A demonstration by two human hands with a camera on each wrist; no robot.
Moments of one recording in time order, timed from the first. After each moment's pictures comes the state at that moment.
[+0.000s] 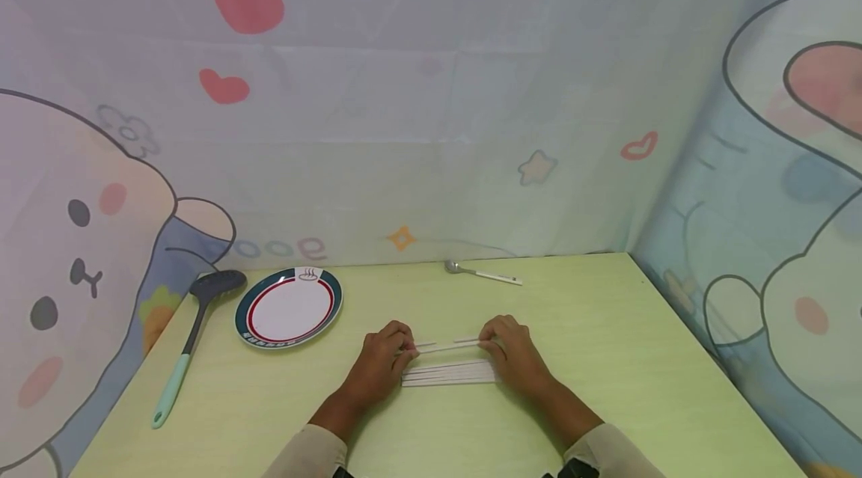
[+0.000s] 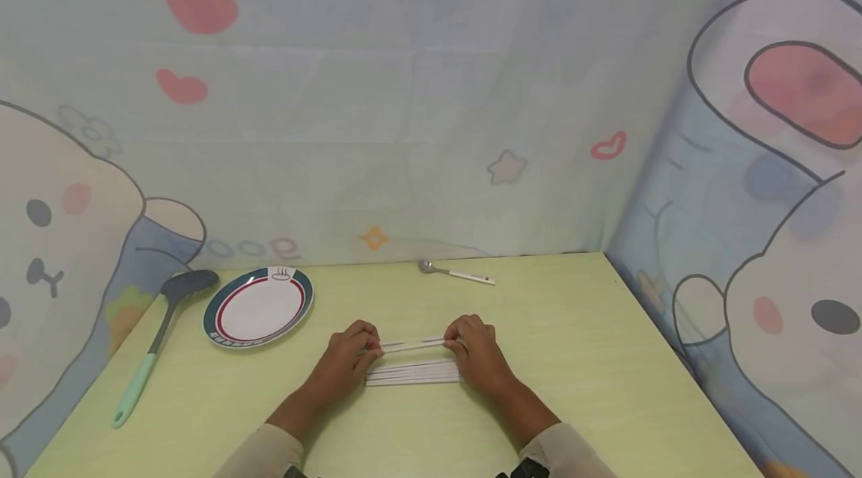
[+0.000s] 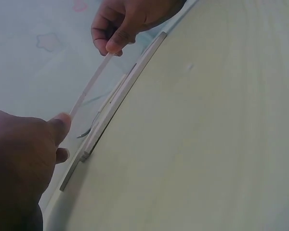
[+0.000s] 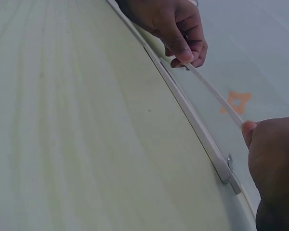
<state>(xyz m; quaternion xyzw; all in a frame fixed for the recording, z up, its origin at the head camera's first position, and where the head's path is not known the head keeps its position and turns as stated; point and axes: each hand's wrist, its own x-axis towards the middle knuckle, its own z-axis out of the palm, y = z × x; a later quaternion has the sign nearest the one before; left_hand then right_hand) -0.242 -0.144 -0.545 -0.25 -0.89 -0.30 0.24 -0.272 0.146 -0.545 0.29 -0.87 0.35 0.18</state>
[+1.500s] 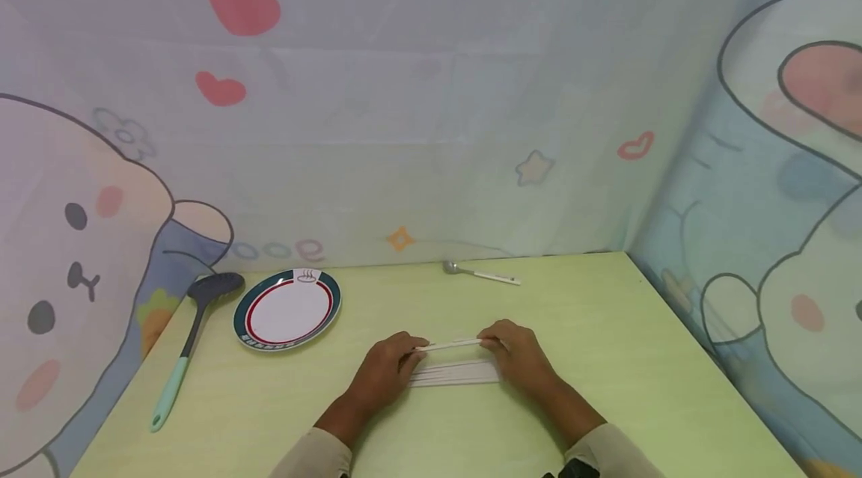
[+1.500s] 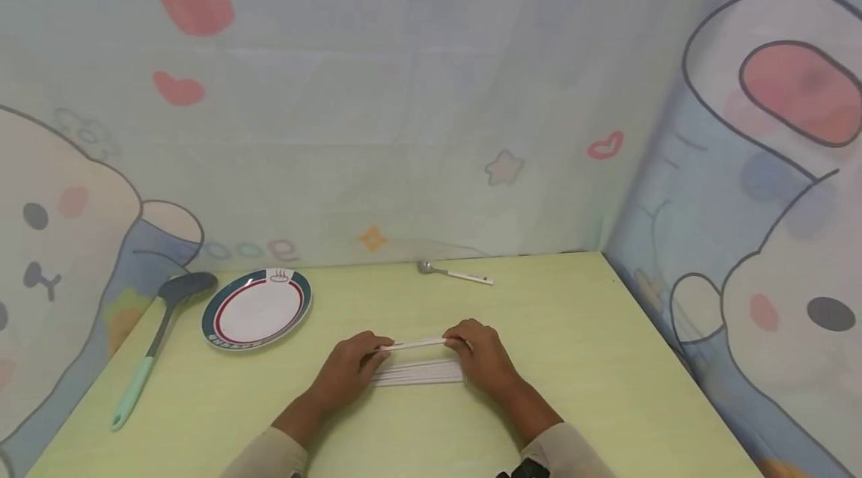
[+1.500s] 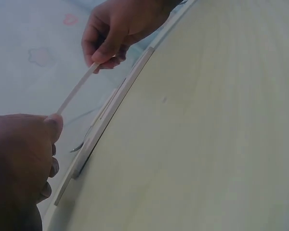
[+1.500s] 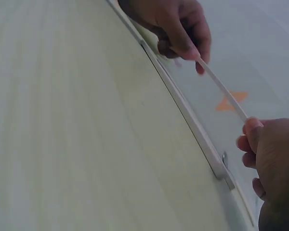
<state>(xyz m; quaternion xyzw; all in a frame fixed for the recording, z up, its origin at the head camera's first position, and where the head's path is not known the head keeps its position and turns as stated) -0.235 -0.132 -0.539 -0.28 -0.87 -0.33 0.24 -0.277 0.156 -0.546 0.33 -0.84 0.38 0.22</state>
